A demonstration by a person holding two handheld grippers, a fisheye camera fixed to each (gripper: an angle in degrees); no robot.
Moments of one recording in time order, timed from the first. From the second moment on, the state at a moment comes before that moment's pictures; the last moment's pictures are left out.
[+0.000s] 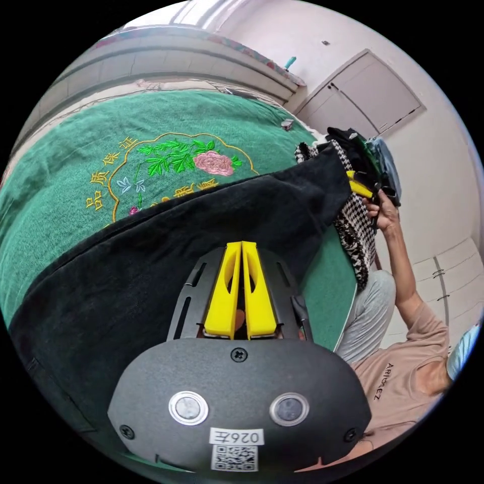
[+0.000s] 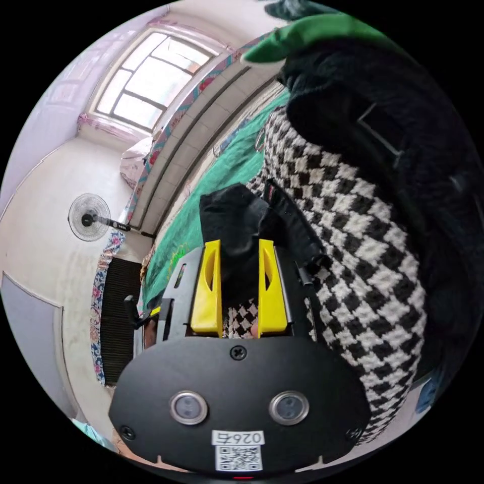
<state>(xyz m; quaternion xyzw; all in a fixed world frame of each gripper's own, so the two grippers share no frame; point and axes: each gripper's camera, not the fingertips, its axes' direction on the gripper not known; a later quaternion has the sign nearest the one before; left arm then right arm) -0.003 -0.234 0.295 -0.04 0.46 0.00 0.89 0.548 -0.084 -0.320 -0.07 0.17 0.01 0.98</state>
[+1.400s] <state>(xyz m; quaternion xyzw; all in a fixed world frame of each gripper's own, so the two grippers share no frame) 0.272 -0.288 0.445 0.14 0.64 0.01 0.75 0.633 -0.086 -0.324 -0.16 -0.05 0.03 0.99</state>
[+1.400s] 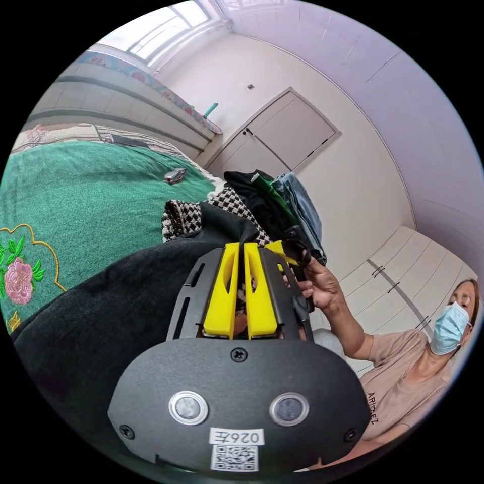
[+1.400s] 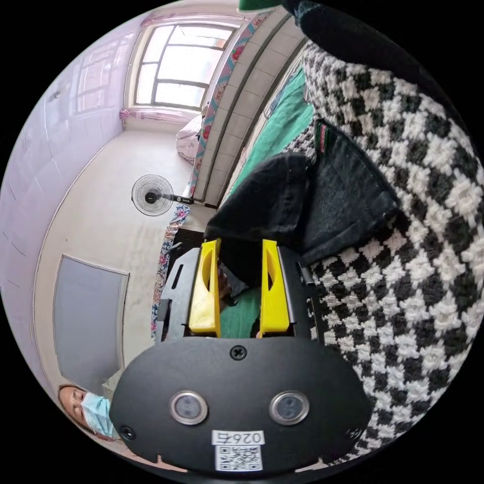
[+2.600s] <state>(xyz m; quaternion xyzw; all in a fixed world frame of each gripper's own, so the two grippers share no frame) 0.264 -0.265 0.543 0.14 0.64 0.14 0.74 0.549 -0.056 -0.330 -0.12 -0.05 0.03 0.99</state>
